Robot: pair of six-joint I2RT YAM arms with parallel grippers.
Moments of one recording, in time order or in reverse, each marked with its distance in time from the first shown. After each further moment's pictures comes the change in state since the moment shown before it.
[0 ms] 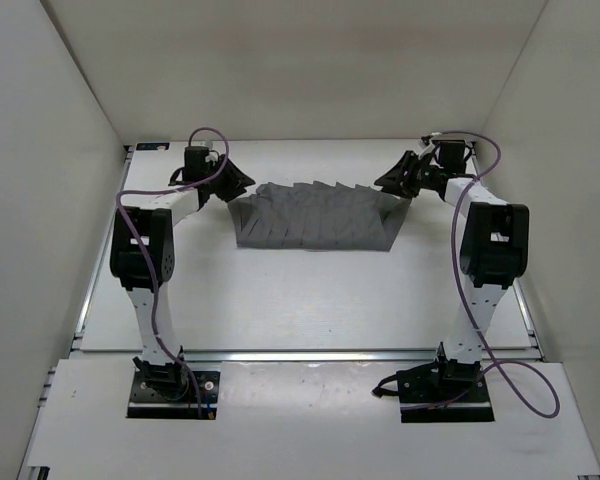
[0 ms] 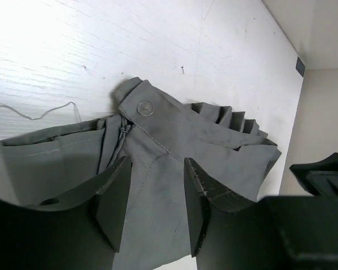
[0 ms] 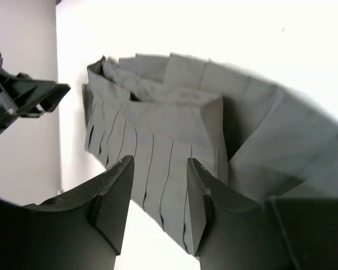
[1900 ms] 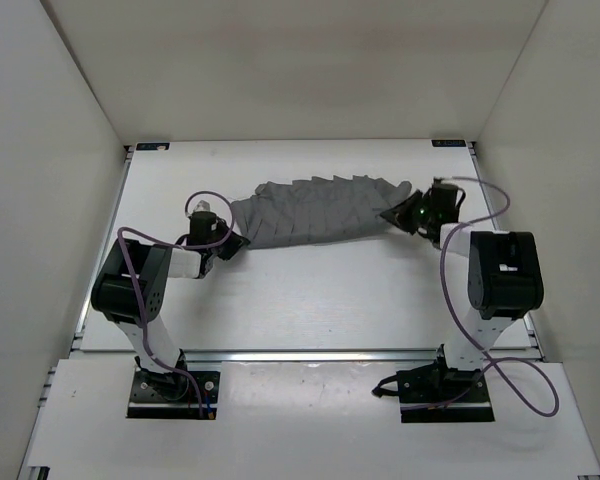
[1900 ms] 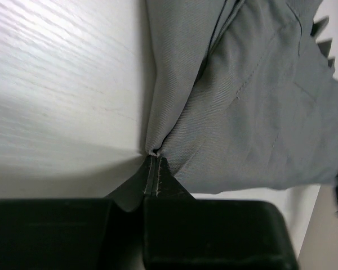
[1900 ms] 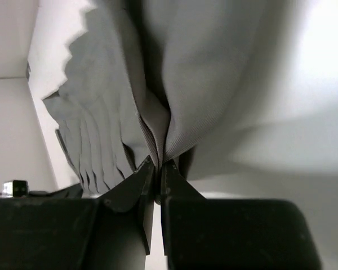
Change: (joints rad) left arm -0.090 -0.295 -0.744 0.415 -0.222 -0.123; right arm 0.061 -0.288 -0.631 0.419 0.401 0.360
